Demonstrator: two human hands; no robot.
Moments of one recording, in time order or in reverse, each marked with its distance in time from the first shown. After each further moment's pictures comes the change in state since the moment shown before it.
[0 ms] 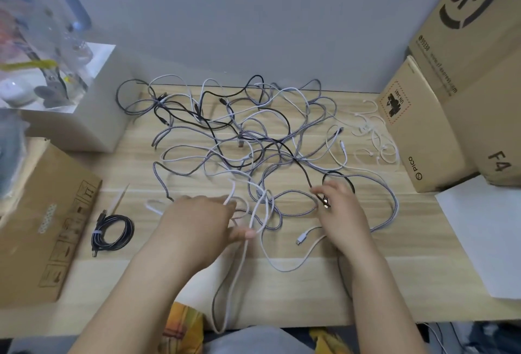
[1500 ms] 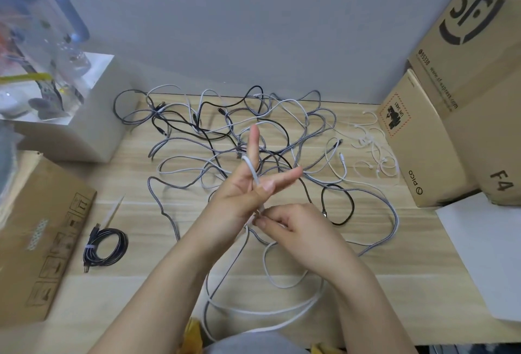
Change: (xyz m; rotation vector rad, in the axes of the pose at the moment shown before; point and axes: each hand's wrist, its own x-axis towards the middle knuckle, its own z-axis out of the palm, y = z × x) left_hand 0.042 0.022 -0.009 -1.851 0.261 0.487; right_hand -0.015 -0.086 -0.029 0.121 -0.393 -0.220
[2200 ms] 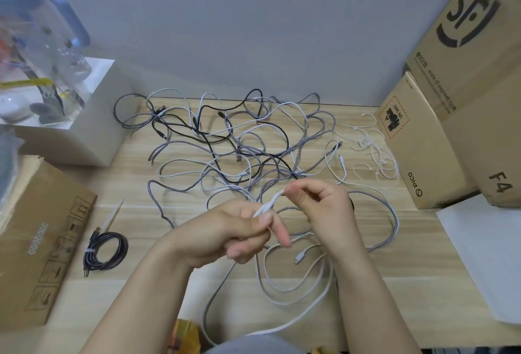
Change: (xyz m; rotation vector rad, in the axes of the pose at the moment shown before) left_hand -0.010 0.000 -0.024 -0.152 -0.465 -0.330; right_hand 0.009 0.010 -0.011 0.690 0.412 -0.061
